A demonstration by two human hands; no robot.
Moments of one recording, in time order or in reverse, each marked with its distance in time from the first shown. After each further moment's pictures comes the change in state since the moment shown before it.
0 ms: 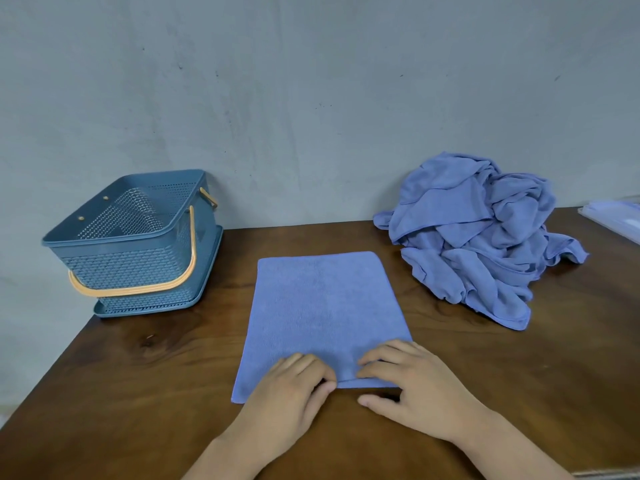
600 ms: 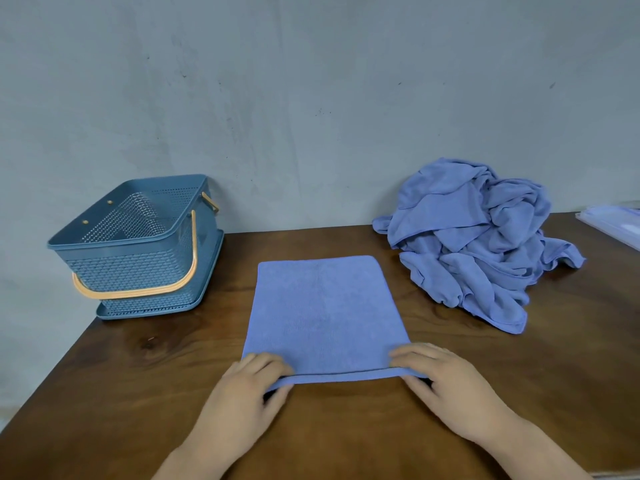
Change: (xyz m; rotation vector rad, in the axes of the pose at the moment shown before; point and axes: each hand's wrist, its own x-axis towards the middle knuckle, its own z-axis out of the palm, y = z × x) left_hand -0.031 -0.042 -0.018 0.058 0.064 -0.144; right_hand -0.030 0.033 -0.016 0.103 0.018 0.214
